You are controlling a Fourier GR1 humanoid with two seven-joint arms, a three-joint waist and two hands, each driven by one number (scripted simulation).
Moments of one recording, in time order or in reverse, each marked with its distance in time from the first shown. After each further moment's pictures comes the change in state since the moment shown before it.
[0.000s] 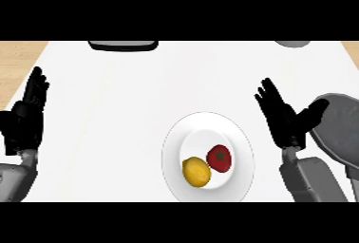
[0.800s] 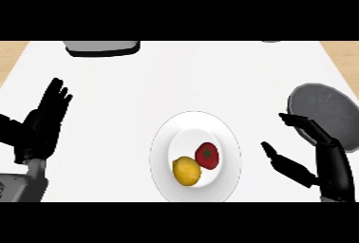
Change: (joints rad) left arm 0.065 -0.085 0.021 -0.095 0.186 -0.115 0.110; right arm 0.329 -0.212 0.114 -0.436 0.508 -0.268 -0.123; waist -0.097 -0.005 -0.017
